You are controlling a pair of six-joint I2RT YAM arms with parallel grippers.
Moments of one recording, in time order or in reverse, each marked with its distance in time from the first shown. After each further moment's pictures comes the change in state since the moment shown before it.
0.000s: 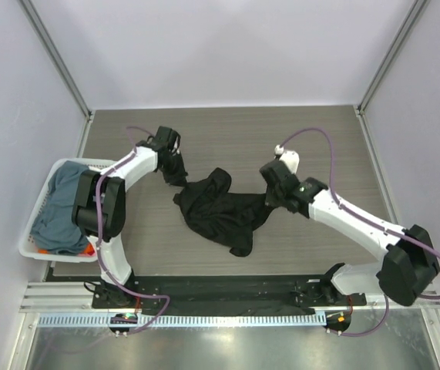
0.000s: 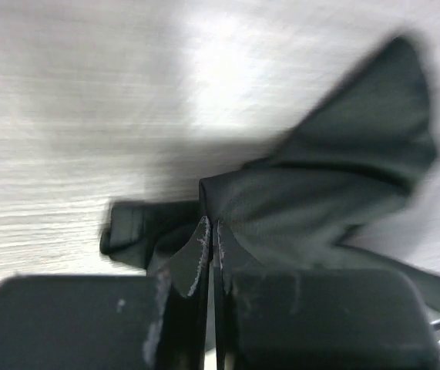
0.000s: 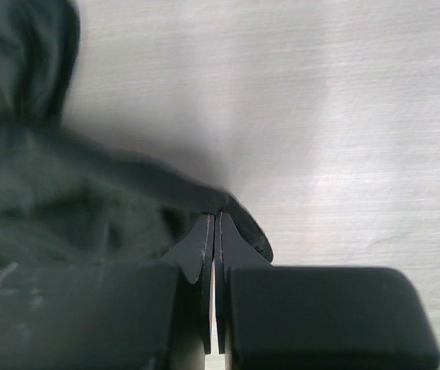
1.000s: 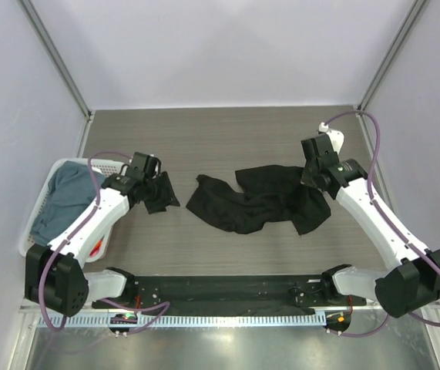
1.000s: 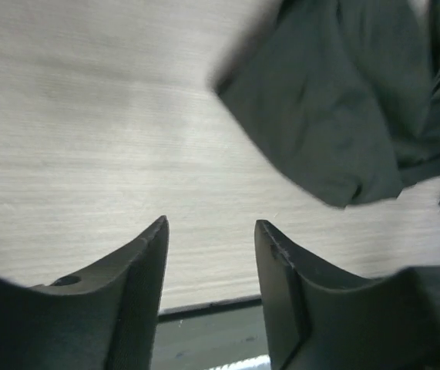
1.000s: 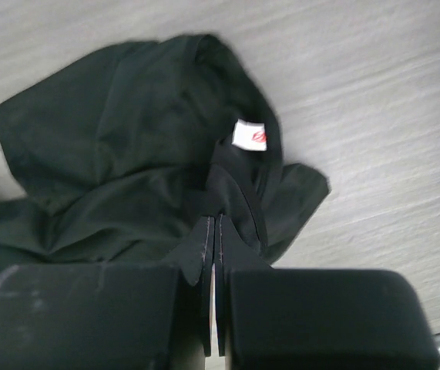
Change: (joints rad) left arm -0.039 -0.616 -0.350 -0.147 -0.075 -0.107; right arm -0.371 -0.035 0.238 -0.228 0.010 -0.160
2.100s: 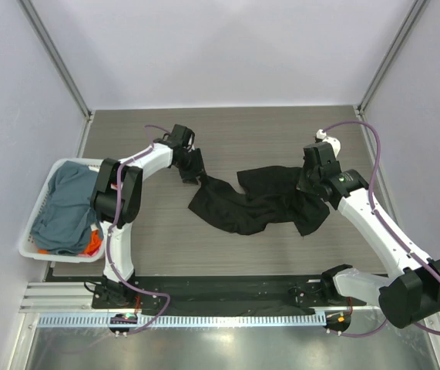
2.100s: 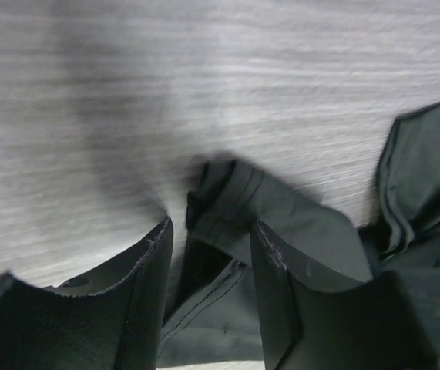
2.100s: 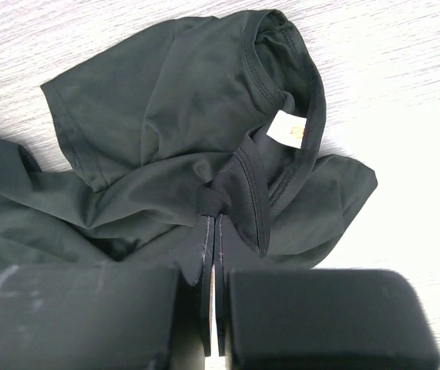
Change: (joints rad) left arm -0.023 0.814 0.543 0.204 0.146 0.069; right arm -0.001 -0.083 -0.135 0.111 -0.146 0.005
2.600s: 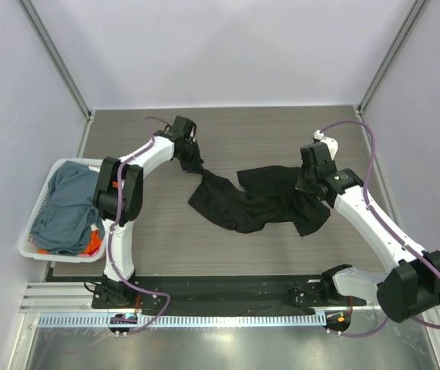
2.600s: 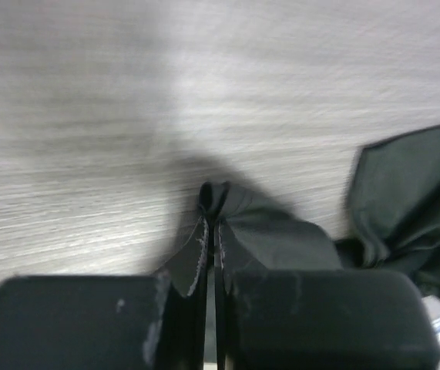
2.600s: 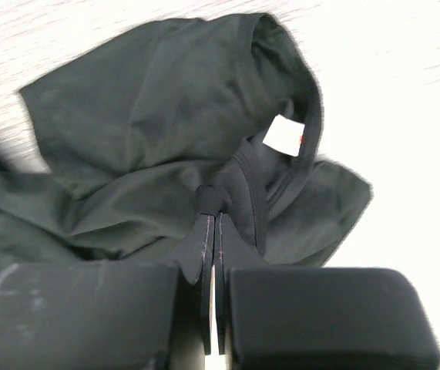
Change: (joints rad) left arm 0.000 0.033 0.108 -0.043 -0.043 -0.020; right arm 0.000 0.025 -0.029 0.038 0.026 -0.003
